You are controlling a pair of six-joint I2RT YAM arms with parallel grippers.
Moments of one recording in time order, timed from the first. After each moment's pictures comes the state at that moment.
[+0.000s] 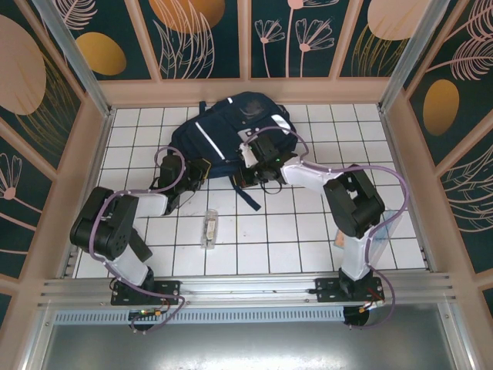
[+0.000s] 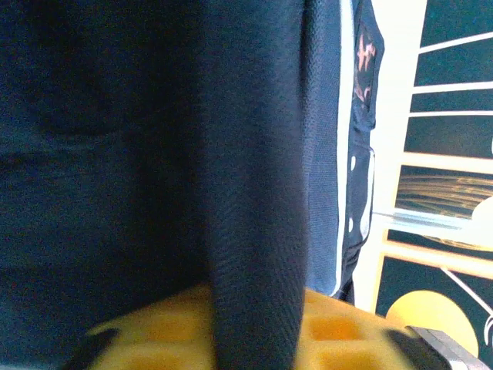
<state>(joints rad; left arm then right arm) -0.31 1.67 0.62 0.59 0.28 -1.40 0.67 1.90 1.26 -0.27 -0.39 0.35</state>
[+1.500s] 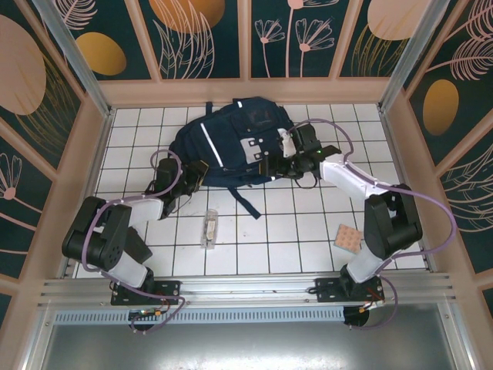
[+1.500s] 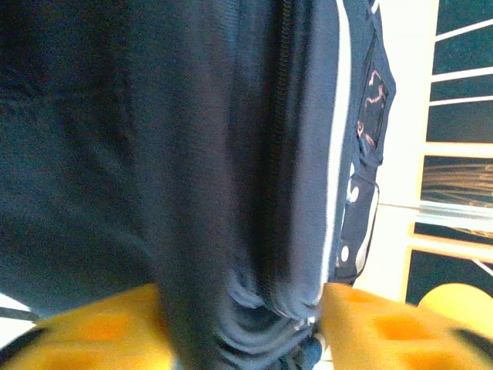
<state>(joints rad) -0.31 1.55 0.57 0.47 0.26 -1.30 0.44 1.63 1.16 -0.47 -0.41 0.41</state>
